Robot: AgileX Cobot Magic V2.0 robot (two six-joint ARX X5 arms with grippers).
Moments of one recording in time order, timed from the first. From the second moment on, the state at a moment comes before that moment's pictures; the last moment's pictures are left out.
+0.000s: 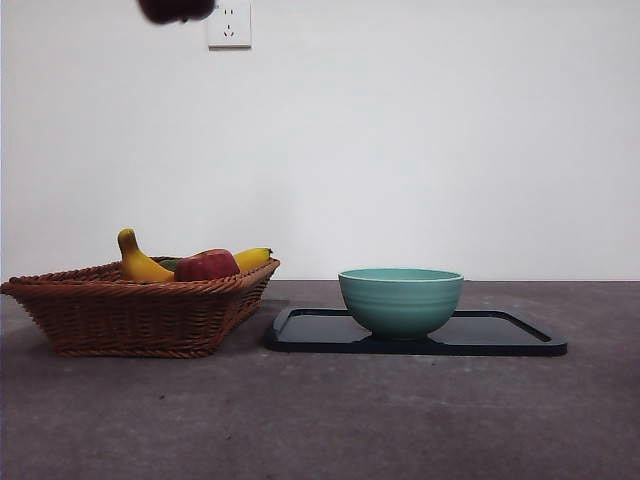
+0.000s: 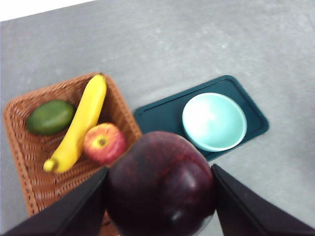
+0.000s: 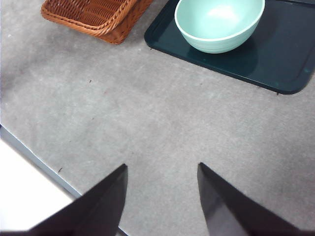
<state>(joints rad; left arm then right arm) -0.49 1.29 1.52 -0.89 0.05 -0.06 0.46 0.55 0.70 -0.85 -0.29 0.17</state>
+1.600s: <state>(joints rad) -0.29 1.63 0.98 -0.22 0.05 0.01 0.46 0.55 0.70 -0.85 -0.28 0.17</state>
